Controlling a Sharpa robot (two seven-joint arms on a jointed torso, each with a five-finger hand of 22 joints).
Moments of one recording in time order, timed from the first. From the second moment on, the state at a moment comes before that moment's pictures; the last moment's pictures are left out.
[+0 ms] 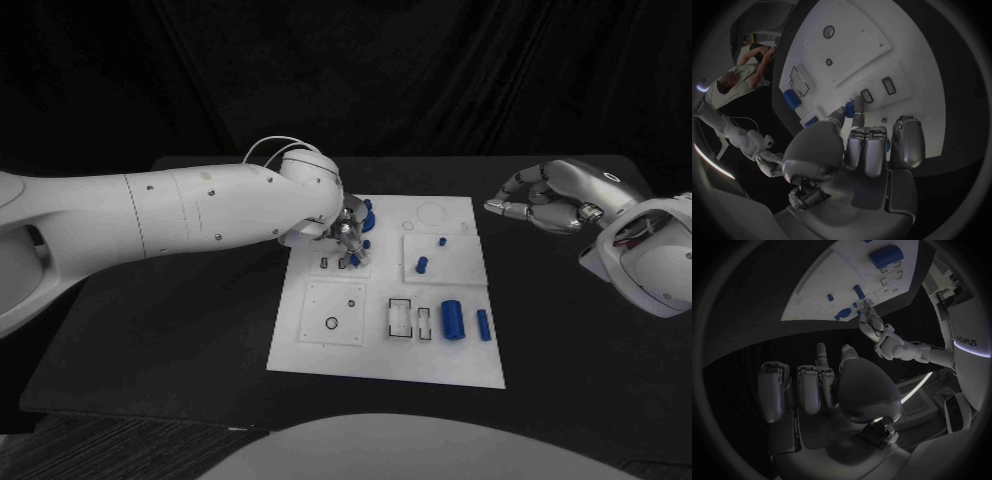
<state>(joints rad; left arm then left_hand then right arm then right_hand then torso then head) 1.39 -0.57 -0.21 1.37 -1.20 0.38 -0.50 1.14 0.10 0.12 0.01 0.21 1.15 0.02 0.21 0.61 1.47 -0.05 1.57 1.31 1.47 -0.09 1.56 1.31 0.07 1.39 0.02 1.37 1.28 1.36 -1.05 -0.21 1.69 -1.40 -0.46 -0.10 1.20 0.12 -0.17 0.29 0.37 0.79 0.10 0.43 0.30 1.47 0.01 1.57 1.31 1.47 -0.06 1.52 1.31 0.02 1.47 0.05 1.47 1.31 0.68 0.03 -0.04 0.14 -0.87</state>
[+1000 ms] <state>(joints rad) 1.39 -0.64 -0.21 1.42 -1.20 0.36 -0.50 1.08 0.06 0.27 -0.03 0.28 1.16 0.02 0.19 0.64 1.47 -0.05 1.57 1.31 1.47 -0.09 1.56 1.31 0.07 1.39 0.02 1.36 1.29 1.36 -1.05 -0.21 1.68 -1.40 -0.44 -0.10 1.22 0.13 -0.17 0.29 0.38 0.80 0.10 0.43 0.30 1.47 0.01 1.57 1.31 1.47 -0.06 1.51 1.31 0.02 1.47 0.05 1.46 1.31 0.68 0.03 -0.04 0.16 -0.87</state>
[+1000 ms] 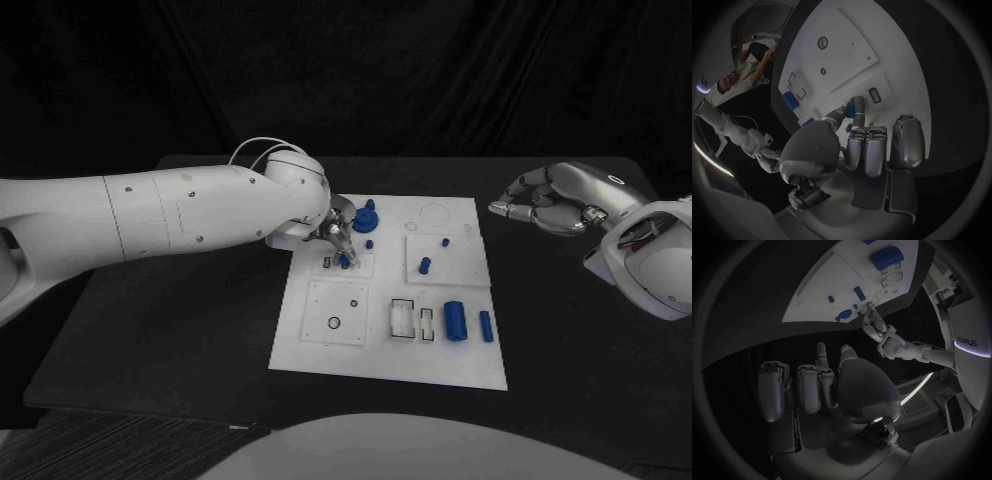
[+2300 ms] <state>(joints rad) 1.39 -0.69 -0.21 1.44 -1.01 0.31 -0.55 1.04 0.06 0.34 -0.04 0.29 1.14 0.03 0.17 0.65 1.47 -0.04 1.57 1.31 1.47 -0.09 1.56 1.31 0.07 1.39 0.02 1.35 1.29 1.35 -1.04 -0.21 1.67 -1.40 -0.42 -0.11 1.26 0.13 -0.18 0.28 0.41 0.80 0.10 0.43 0.30 1.47 0.01 1.57 1.31 1.46 -0.06 1.50 1.31 0.02 1.47 0.05 1.45 1.31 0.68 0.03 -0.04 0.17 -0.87</state>
